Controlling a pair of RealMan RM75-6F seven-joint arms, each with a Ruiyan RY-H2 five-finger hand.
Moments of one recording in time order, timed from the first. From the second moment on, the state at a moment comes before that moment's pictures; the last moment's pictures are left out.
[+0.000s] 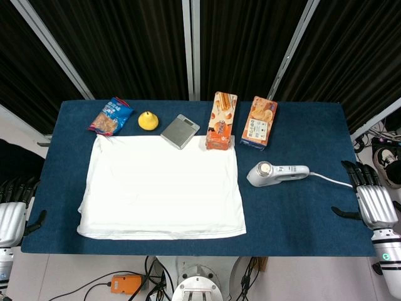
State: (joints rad) left arm -0.03 -1.12 -0.03 -1.63 1.45 1.51 0.15; right arm 0.20 -1.02 0.05 -1.68 -1.44 1.37 0.07
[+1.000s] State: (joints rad) left arm -0.06 -1.14 -0.03 -1.63 1.41 1.45 0.18; right arm 0.65 -1.19 0.15 -1.48 -1.14 0.77 -0.26
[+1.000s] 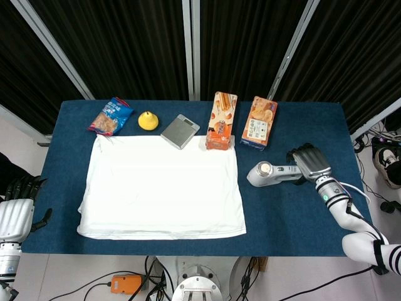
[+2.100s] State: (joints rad) left arm -0.05 -1.15 -0.02 -1.61 1.39 1.43 0.17; right arm 0.70 -1.25 0.12 -1.45 -0.99 0.66 -0.15
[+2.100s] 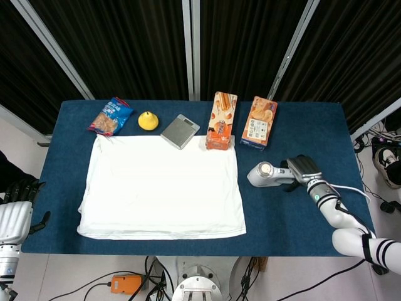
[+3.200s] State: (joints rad) left arm -0.06 -1.15 -0.03 -1.61 1.39 1.43 0.16; right arm 0.65 -1.24 0.14 -1.48 -1.02 0.63 0.11
